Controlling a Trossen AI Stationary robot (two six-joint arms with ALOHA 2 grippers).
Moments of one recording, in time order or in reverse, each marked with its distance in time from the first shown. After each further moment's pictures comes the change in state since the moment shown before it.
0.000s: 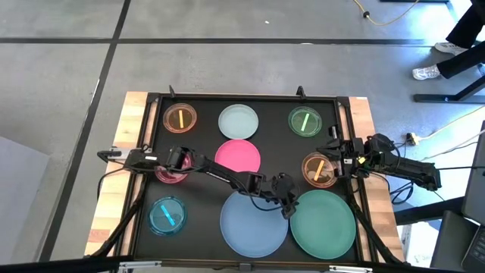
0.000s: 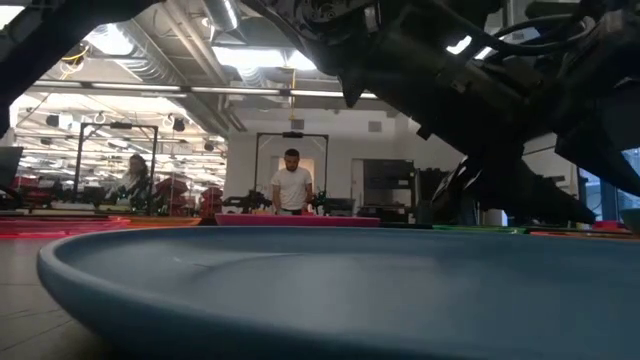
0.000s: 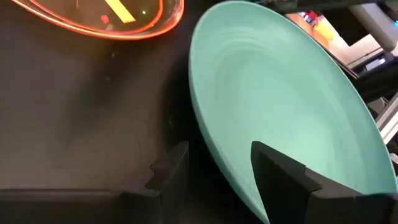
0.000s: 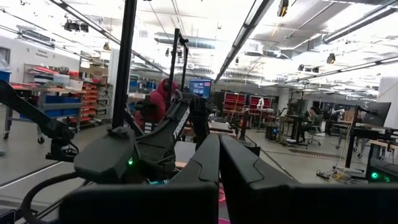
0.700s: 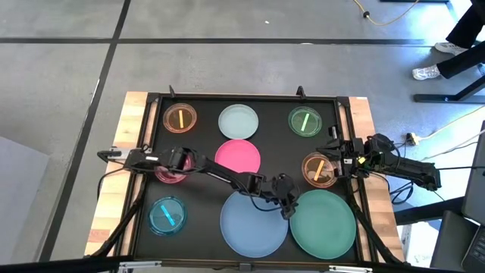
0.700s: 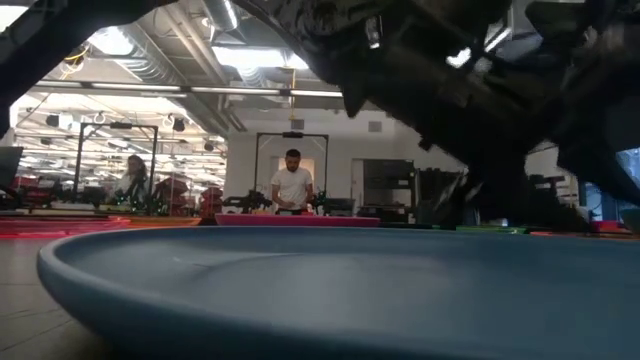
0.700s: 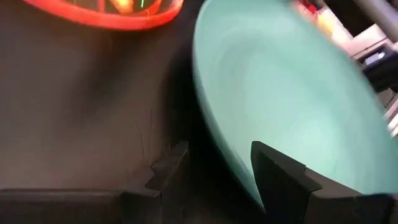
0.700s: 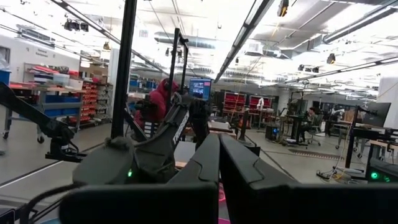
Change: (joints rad) left arm 0.006 0.026 -0.002 0.019 0.030 0.006; right arm 0.000 0.000 0.000 0.001 0.000 -0.001
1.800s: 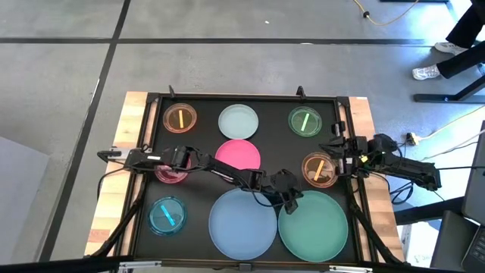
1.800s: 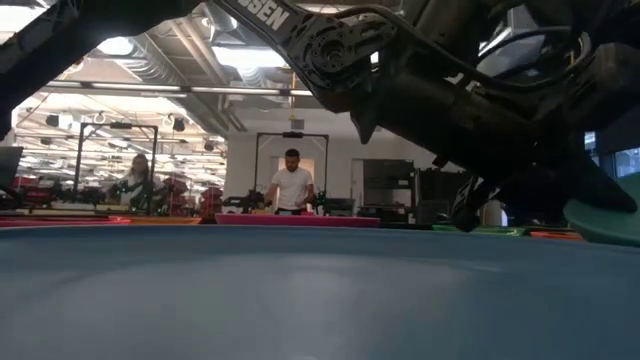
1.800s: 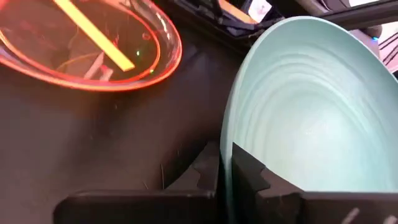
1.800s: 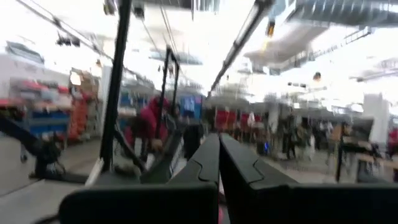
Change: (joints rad) left arm 0.034 0.031 0.000 0.183 -0.014 0.131; right arm 0.001 0.000 0.000 0.089 0.031 0.015
